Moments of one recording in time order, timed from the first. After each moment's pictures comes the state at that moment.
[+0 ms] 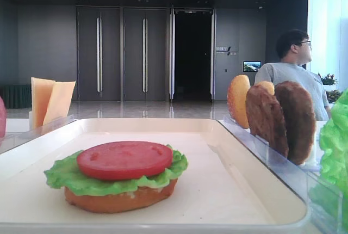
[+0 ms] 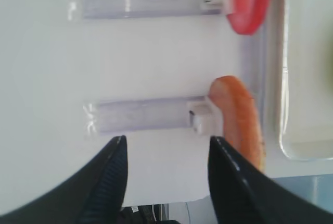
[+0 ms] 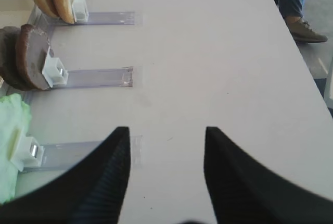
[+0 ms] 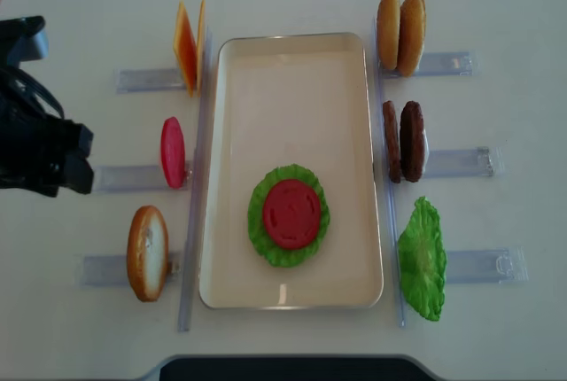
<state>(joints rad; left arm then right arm) 0.03 1.25 -0.93 -0.07 1.16 0.04 0.00 -0.01 -0.50 0.01 1.14 -0.03</state>
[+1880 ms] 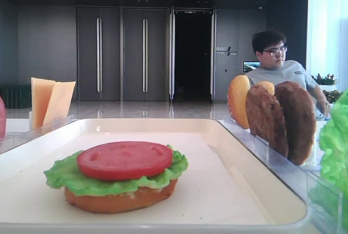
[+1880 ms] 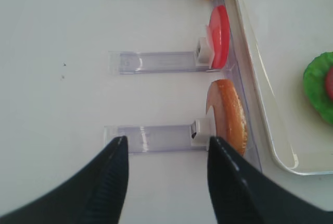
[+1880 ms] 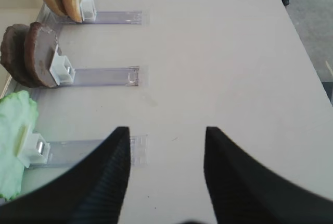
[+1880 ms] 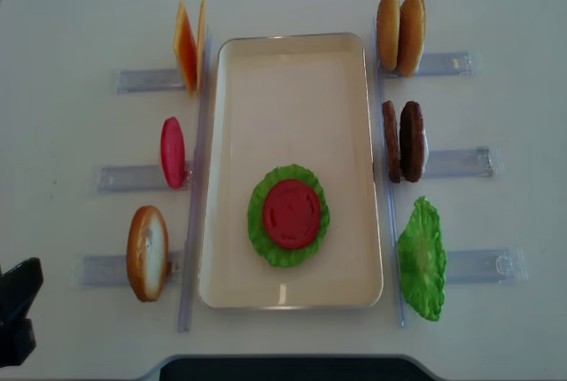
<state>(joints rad) 0.08 0.23 -0.50 -0.09 1.03 0.09 0.03 -0.01 -0.50 0.01 1.14 -0.03</state>
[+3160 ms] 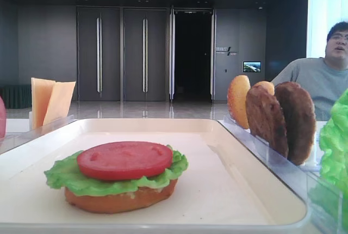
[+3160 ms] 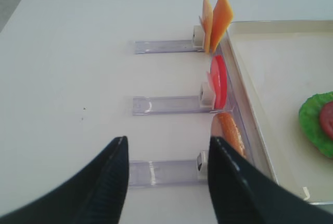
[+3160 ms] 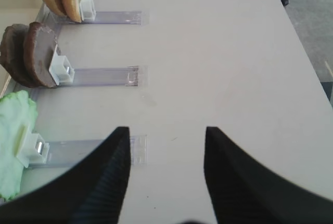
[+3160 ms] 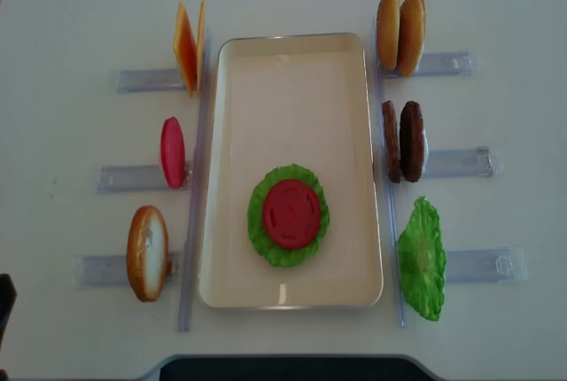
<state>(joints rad) 0.08 -0.02 -0.50 -0.06 1.05 0.08 0.03 -0.01 -0.50 0.01 1.14 -0.03</state>
